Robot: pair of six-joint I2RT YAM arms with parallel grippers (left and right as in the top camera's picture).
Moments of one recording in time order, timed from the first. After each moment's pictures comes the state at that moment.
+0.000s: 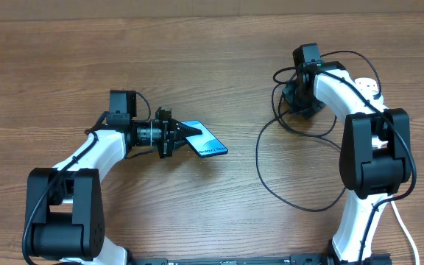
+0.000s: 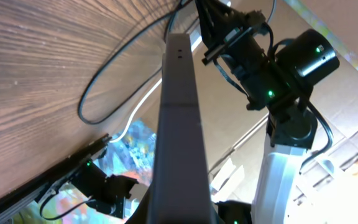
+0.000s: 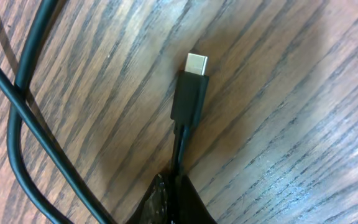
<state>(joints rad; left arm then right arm) -0.06 1.74 0.88 -0.24 1.27 -1.19 0.12 2.14 1.52 -0.78 0.06 1.03</state>
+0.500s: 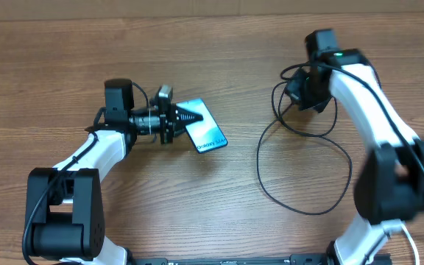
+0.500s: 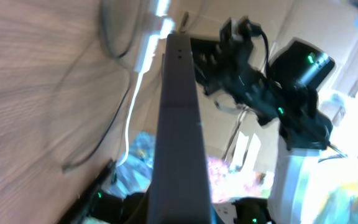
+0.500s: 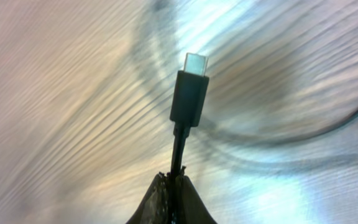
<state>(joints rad) -0.06 1.74 0.88 0.20 1.35 -1.20 0.12 1.85 1.60 -1.04 -0.16 0.69</state>
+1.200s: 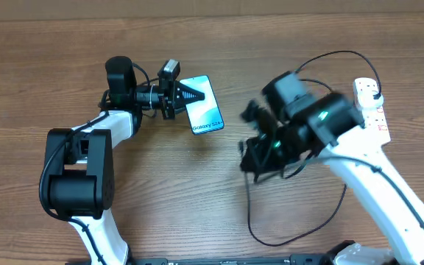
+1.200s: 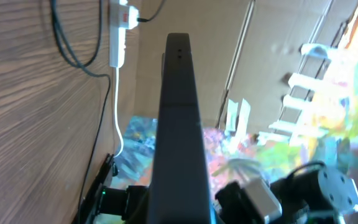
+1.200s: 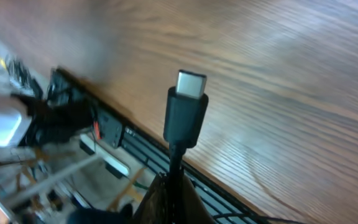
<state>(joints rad) -0.06 2.01 1.08 0.63 1.54 -1.42 0.57 1.47 1.46 -1.36 -0.49 0.20</state>
